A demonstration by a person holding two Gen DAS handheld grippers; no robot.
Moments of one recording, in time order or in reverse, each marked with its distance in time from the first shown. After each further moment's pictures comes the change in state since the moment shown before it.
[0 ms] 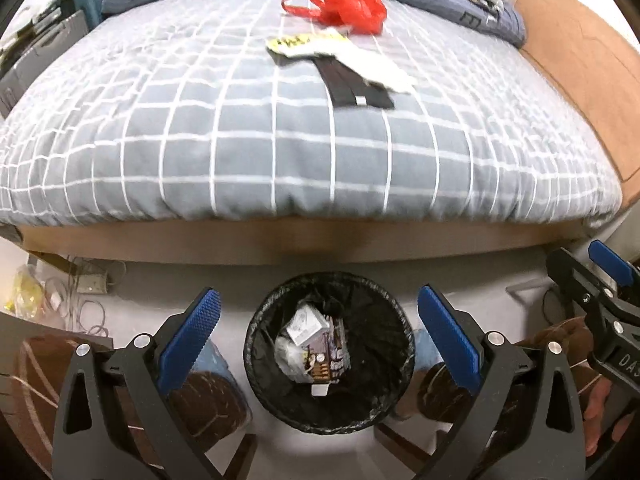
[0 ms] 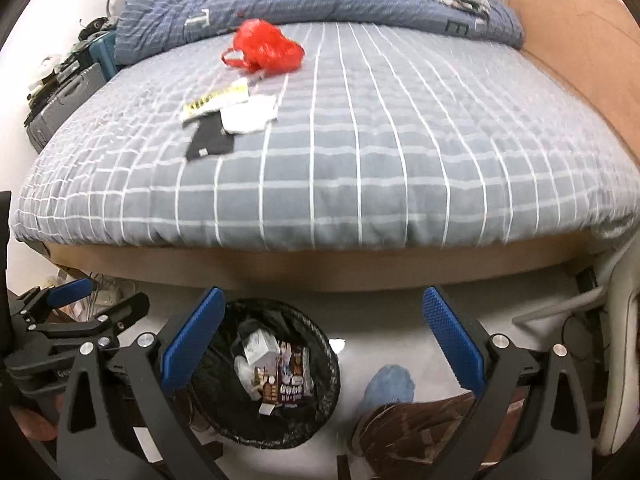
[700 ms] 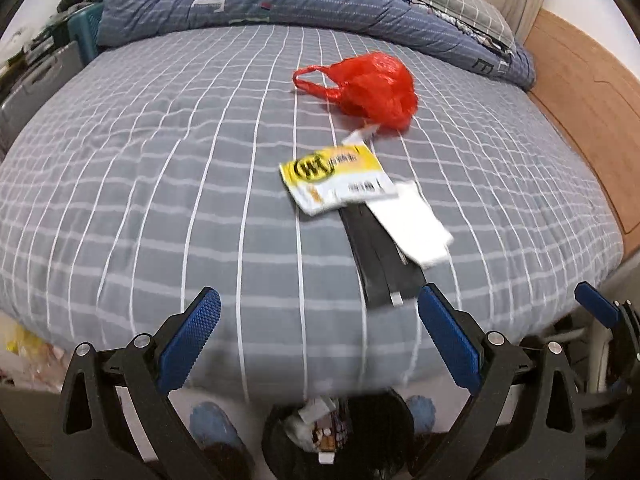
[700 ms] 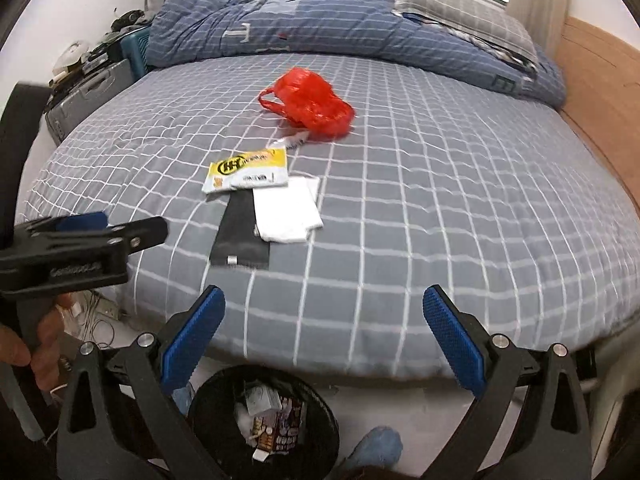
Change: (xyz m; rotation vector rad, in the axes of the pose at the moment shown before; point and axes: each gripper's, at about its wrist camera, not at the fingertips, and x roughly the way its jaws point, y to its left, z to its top) left arm 0.021 0.024 0.150 -0.005 -0.097 0.007; right arm 0.047 0.043 0.110 -0.155 -0.052 0.058
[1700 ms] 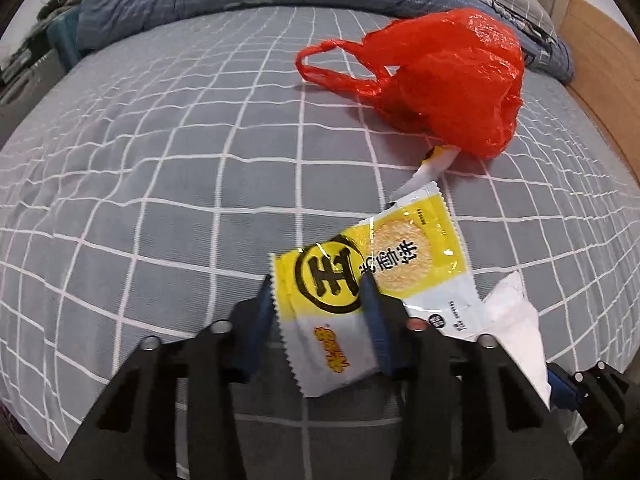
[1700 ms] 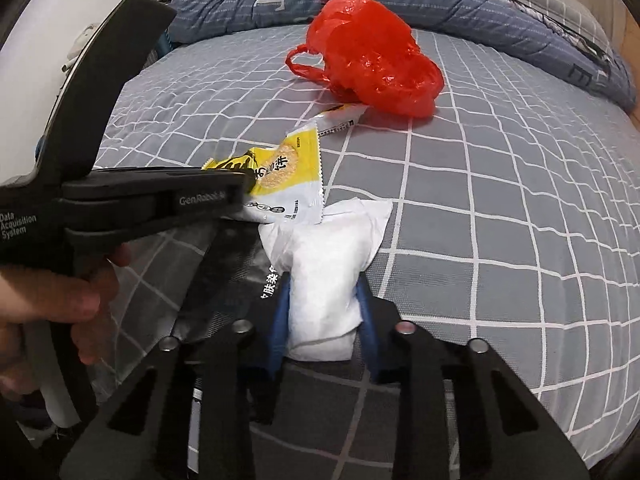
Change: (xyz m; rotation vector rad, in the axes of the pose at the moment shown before) left arm 0.138 0.003 0.078 0.017 0.027 0.085; right arm 0.144 0.012 0.044 -0.043 0.062 0.172
